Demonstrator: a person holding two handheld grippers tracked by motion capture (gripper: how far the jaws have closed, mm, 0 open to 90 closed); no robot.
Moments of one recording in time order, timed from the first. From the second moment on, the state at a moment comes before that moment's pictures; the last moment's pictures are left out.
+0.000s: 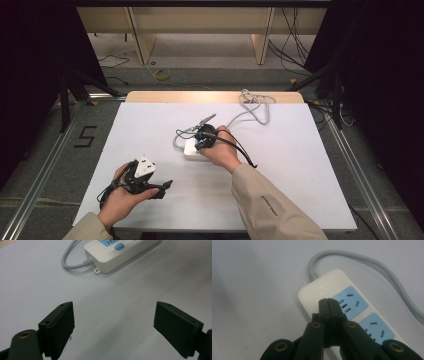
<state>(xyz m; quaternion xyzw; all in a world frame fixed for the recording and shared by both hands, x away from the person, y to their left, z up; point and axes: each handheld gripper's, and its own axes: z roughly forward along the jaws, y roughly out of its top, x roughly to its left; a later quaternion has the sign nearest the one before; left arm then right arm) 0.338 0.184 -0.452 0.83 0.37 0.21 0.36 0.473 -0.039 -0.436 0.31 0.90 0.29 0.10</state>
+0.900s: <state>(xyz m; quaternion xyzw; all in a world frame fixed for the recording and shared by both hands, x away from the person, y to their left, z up) 0.338 0.184 -0.453 0.83 0.37 0.21 0.36 0.479 -0.033 -0.444 0.31 0.90 0.28 0.09</state>
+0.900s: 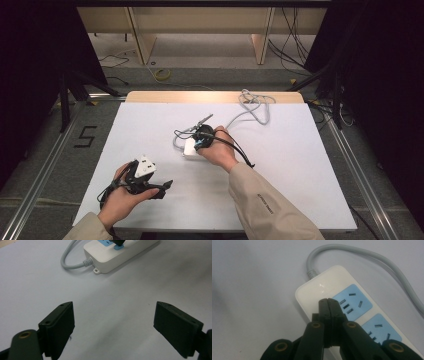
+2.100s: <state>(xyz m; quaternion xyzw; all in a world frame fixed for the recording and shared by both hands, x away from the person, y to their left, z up) 0.338 0.182 -0.453 0.83 0.37 0.21 0.36 0.481 -0.023 -0.441 0.31 0.92 0.23 0.09</state>
